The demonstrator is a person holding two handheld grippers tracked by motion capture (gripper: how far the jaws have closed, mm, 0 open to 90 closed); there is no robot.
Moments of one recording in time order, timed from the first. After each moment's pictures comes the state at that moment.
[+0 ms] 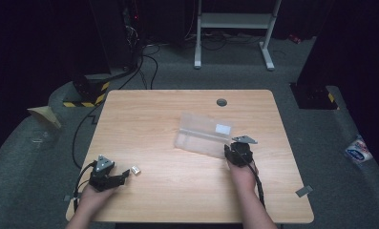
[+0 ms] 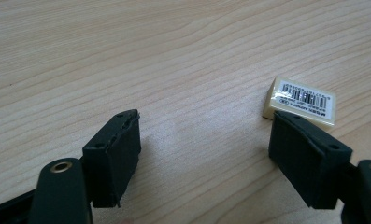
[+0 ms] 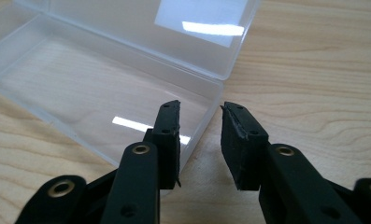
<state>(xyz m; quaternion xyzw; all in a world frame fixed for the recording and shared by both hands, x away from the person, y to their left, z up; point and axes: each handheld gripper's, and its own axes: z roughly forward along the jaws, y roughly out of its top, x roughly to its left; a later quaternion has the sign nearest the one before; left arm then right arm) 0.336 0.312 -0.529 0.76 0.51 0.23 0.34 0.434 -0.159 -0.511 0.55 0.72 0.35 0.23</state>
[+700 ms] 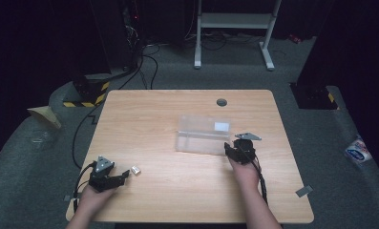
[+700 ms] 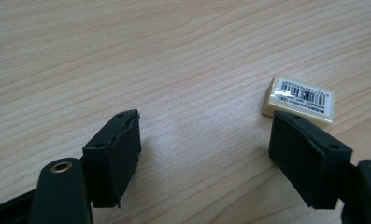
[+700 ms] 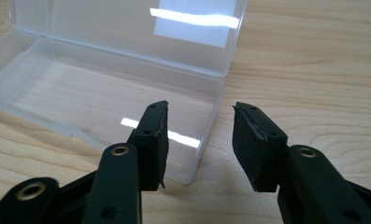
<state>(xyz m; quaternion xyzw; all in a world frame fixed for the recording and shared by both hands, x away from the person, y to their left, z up) 0.334 0.312 -0.529 0.76 0.51 0.23 0.34 0.439 -0.167 -0.502 0.56 0.72 0.36 0.20</state>
